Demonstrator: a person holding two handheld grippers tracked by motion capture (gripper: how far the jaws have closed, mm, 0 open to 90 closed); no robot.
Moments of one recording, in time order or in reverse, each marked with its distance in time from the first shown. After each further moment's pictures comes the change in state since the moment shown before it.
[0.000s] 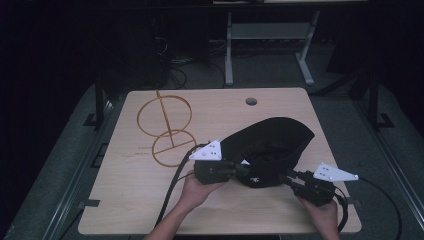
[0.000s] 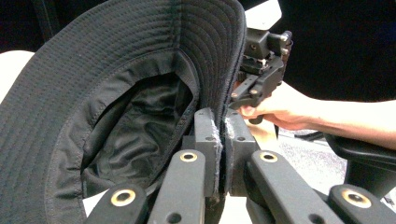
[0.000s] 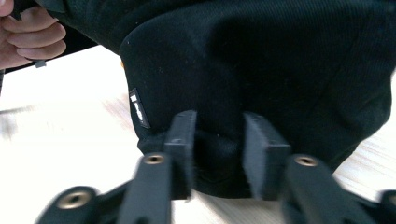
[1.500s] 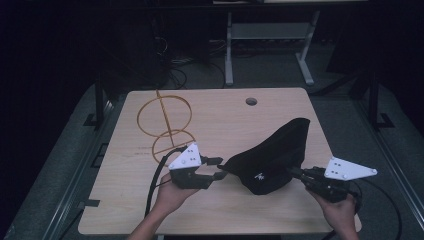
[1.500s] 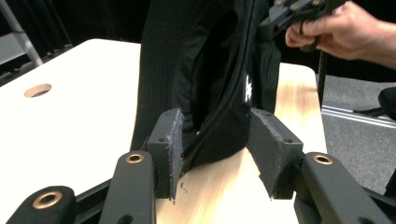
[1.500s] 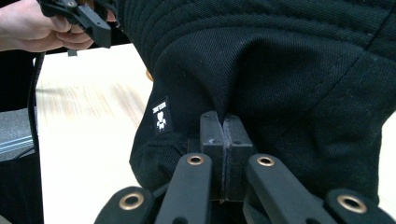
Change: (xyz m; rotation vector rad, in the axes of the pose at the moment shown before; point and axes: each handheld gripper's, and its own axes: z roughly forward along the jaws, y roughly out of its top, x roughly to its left) left arm -0.015 -0.005 -0.058 0.100 0.222 0.085; right arm 0.017 0.056 -0.033 0.019 0.065 -0.200
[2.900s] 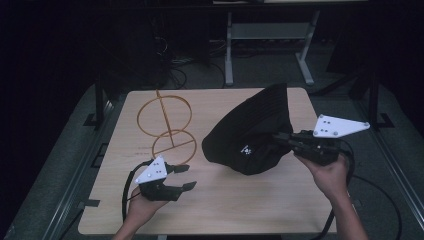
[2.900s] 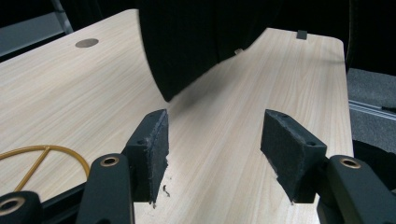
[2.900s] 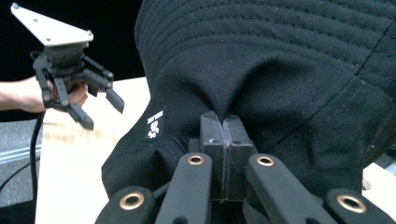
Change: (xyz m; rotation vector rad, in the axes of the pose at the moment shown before) left arm 0.009 -0.062 -0.057 0.020 0.101 -0.043; right arm -0.017 0.105 0.027 -0.037 0.062 -0.061
